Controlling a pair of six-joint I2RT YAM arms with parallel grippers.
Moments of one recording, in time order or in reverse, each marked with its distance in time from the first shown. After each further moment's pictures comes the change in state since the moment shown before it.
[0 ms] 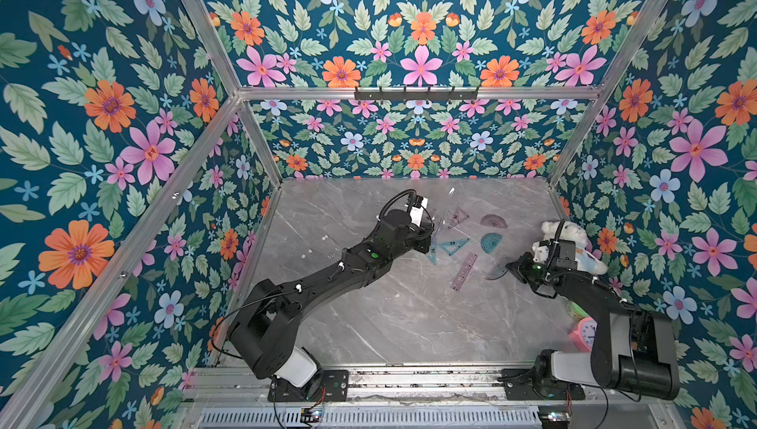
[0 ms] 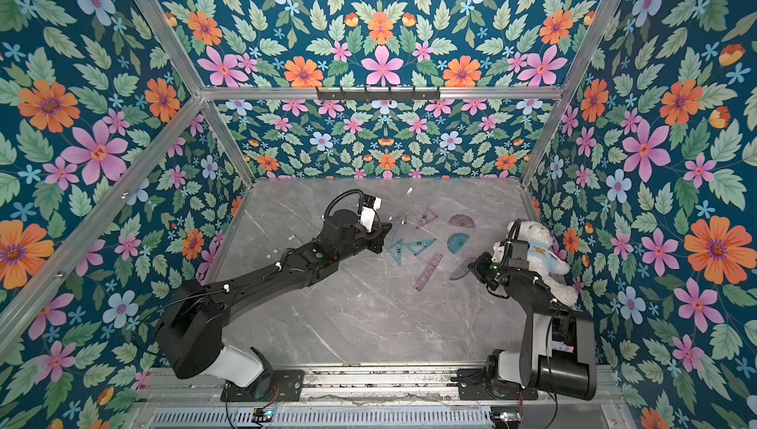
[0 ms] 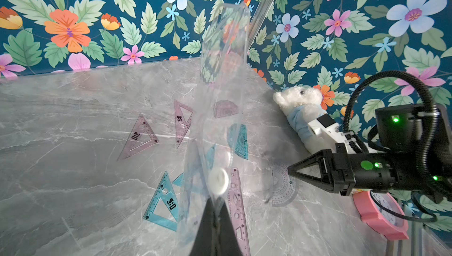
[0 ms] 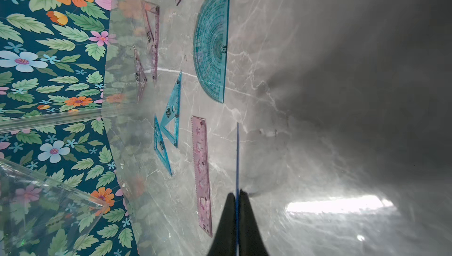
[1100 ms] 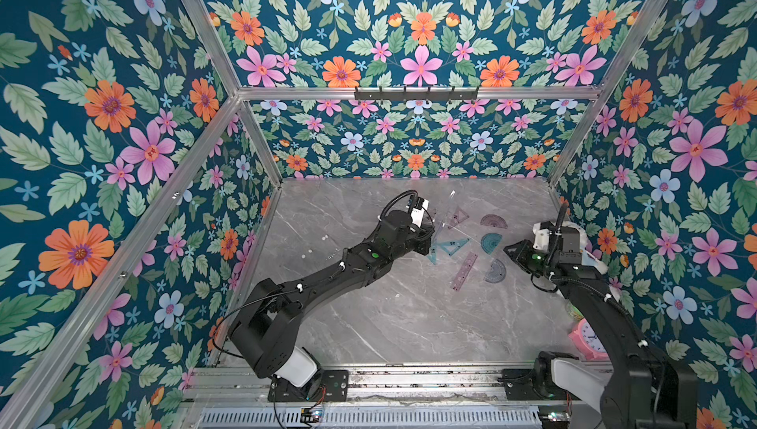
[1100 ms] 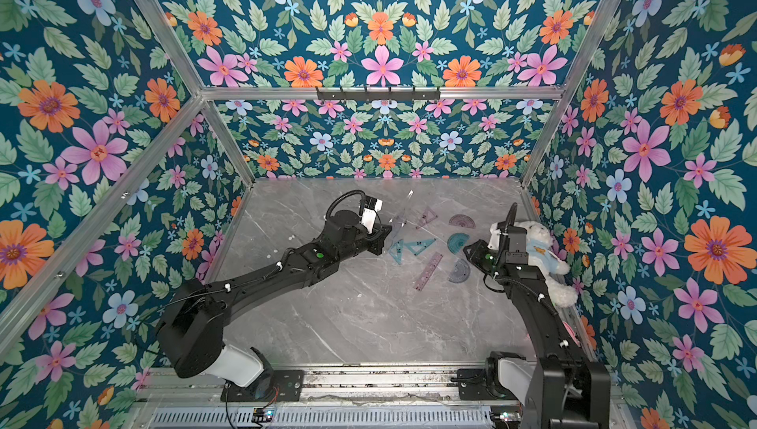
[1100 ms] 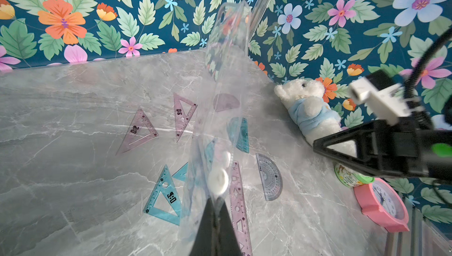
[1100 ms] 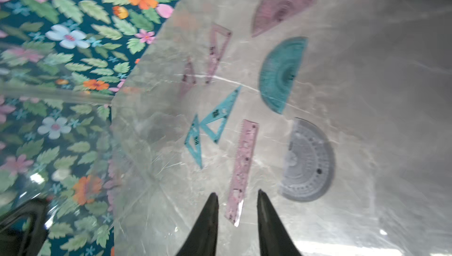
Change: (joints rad) left arm -0.003 0.012 0.010 -0.026 0.010 0.006; right arm 0.196 -0.279 0.163 -0.204 0.158 -0.053
